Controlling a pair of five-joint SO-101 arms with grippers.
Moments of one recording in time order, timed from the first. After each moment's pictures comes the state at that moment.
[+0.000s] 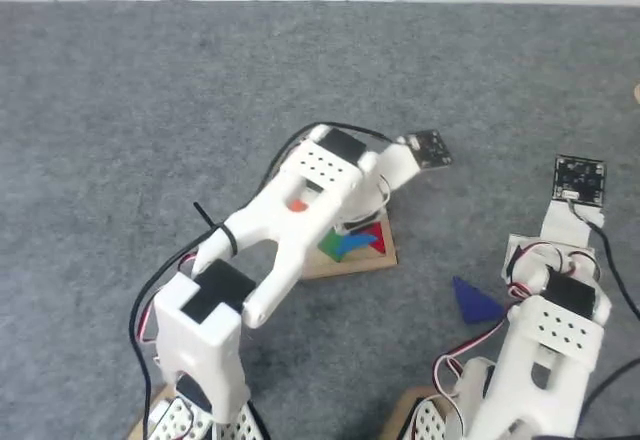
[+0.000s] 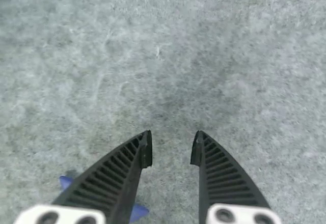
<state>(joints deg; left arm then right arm) 26.8 20.3 0.0 77.8 -28.9 22.0 -52.5 66.0 50.8 12.4</state>
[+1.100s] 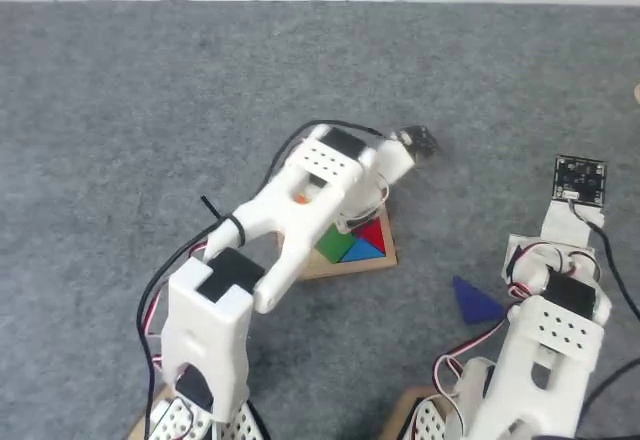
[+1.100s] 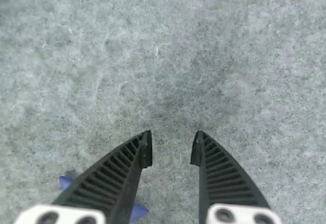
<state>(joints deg) 25.1 26.7 -4.1 77.0 -20.4 22.0 -52.5 66.0 50.8 12.4</state>
